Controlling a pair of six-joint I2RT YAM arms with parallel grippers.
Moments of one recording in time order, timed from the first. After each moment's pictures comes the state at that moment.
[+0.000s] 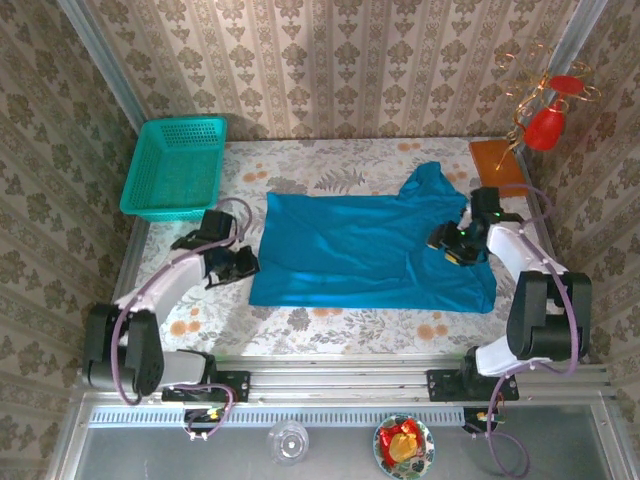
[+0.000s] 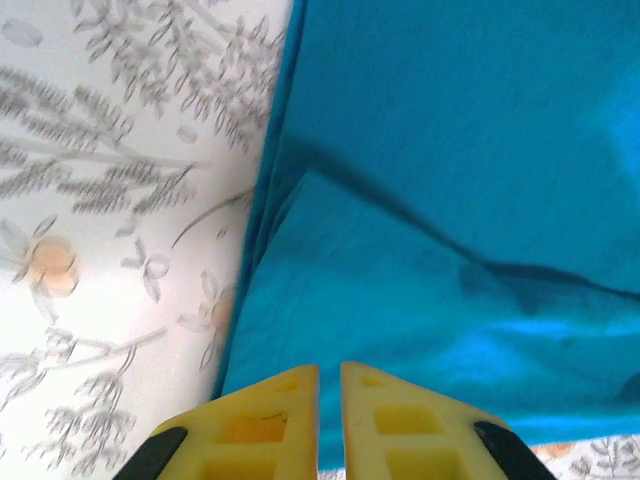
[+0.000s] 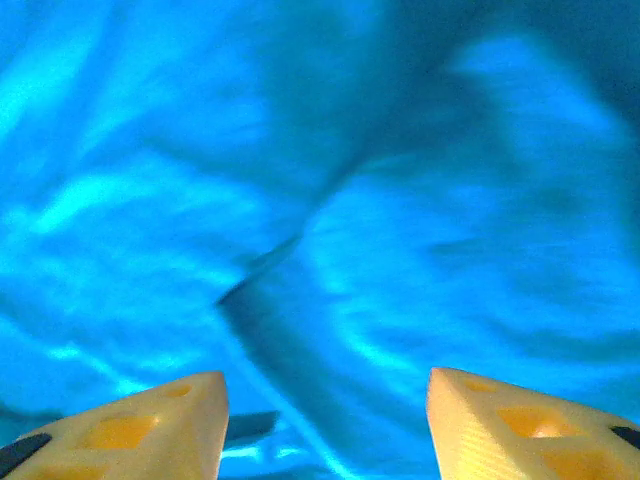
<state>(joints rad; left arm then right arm) -0.26 1.36 0.81 -0.63 0.29 -0.48 -0.05 1.50 0.96 -0.67 -0.34 0.47</state>
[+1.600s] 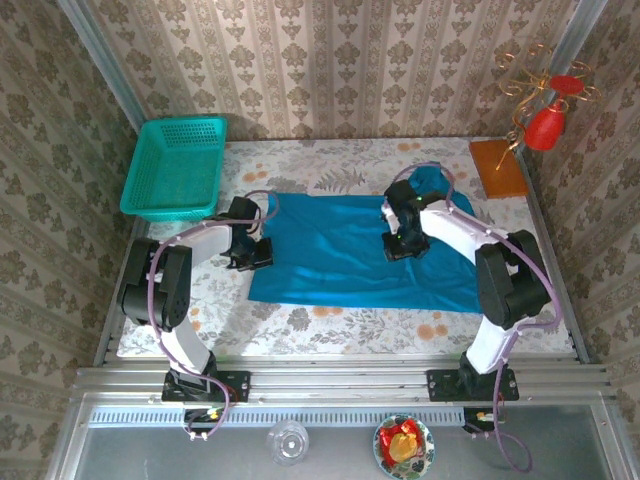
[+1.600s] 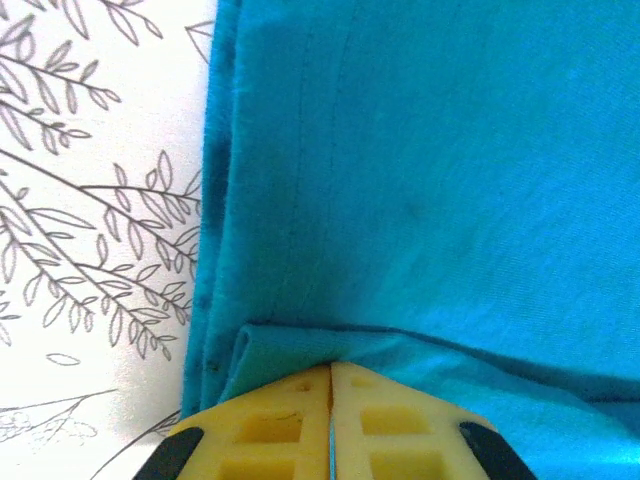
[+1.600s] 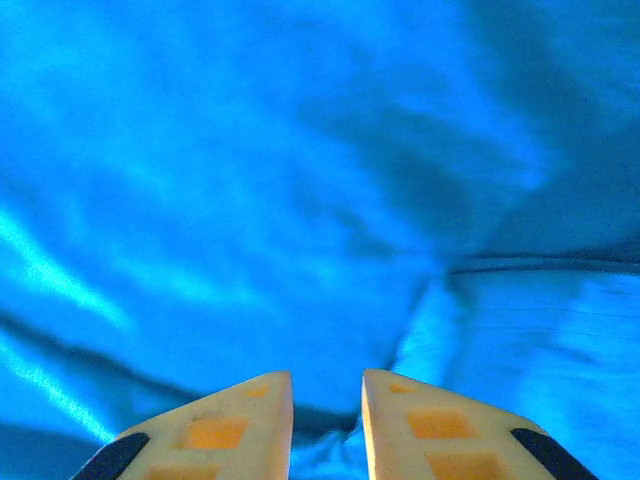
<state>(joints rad) -0.31 1.71 0.97 -0.56 0.25 -0.41 0.37 1.75 1.23 -0.89 -0.06 0.05</state>
